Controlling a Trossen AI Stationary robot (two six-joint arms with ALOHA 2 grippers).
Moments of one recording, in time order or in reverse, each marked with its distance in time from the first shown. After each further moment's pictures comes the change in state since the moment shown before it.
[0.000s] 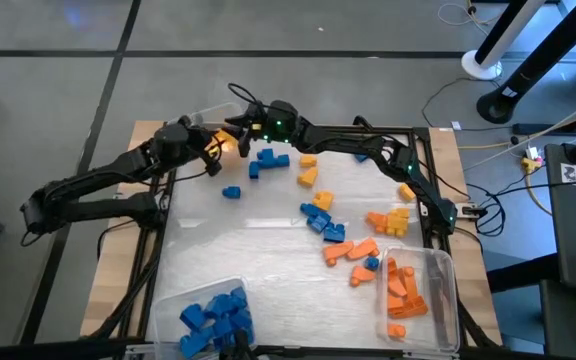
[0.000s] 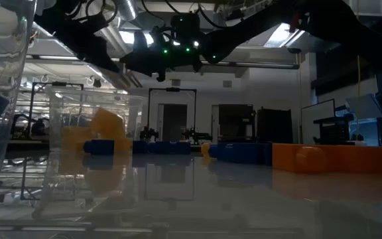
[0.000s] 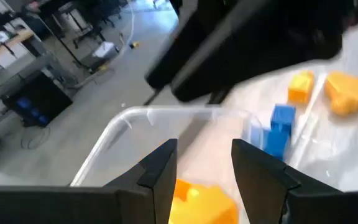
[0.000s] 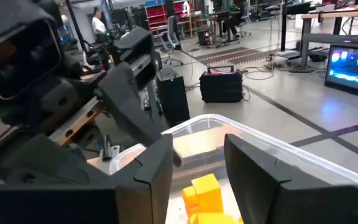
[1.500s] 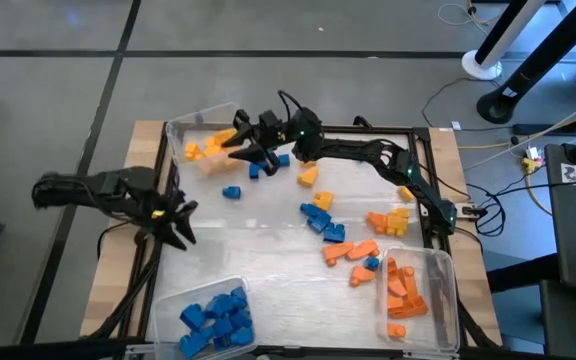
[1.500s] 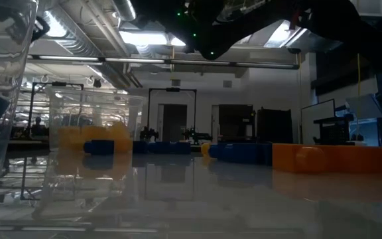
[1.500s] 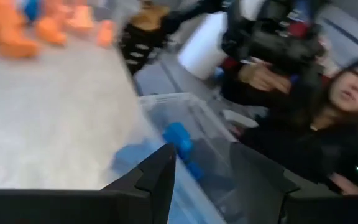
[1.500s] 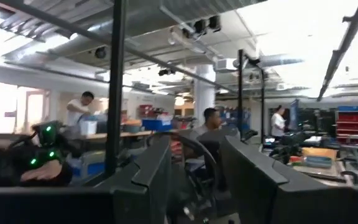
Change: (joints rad) left arm -0.621 -0.446 -0.175 -0.107 0.947 -0.757; right arm 0.063 0.000 0.000 0.712 -0.638 0.312
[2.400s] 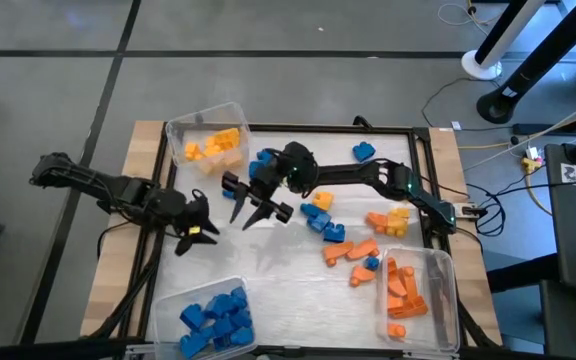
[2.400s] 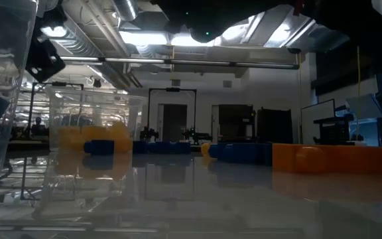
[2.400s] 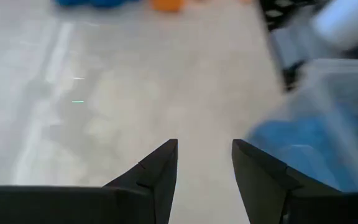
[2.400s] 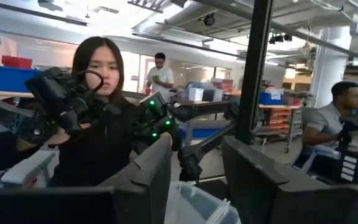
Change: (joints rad) left arm -0.182 0.278 -0.010 -0.067 -0.592 0.055; right arm 0.197 0.000 0.000 -0.015 -0.322 -0.002
